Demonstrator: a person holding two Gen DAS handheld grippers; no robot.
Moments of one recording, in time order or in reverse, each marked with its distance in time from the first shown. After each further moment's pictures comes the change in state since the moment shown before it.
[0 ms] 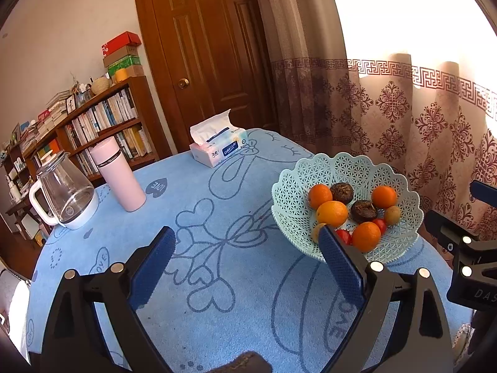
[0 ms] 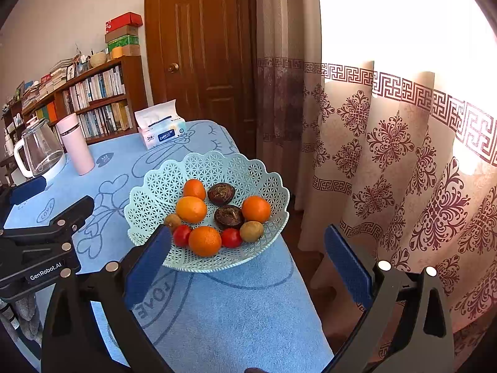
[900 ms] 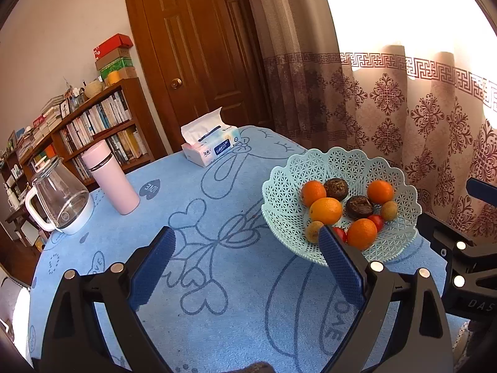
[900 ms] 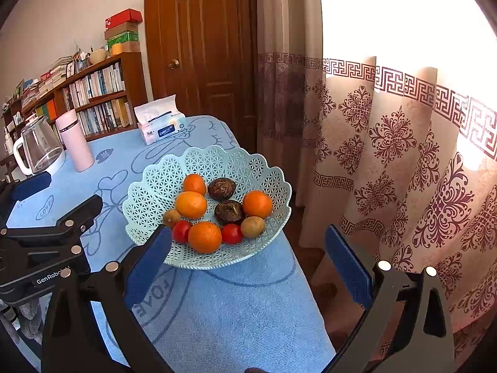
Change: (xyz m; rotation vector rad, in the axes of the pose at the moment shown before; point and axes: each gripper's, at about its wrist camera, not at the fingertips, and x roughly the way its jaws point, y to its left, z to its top) left arm 0.008 -0.009 0.001 0.030 0.010 -0.017; right arm 0.005 0.001 -0.004 -0.001 0.011 0.001
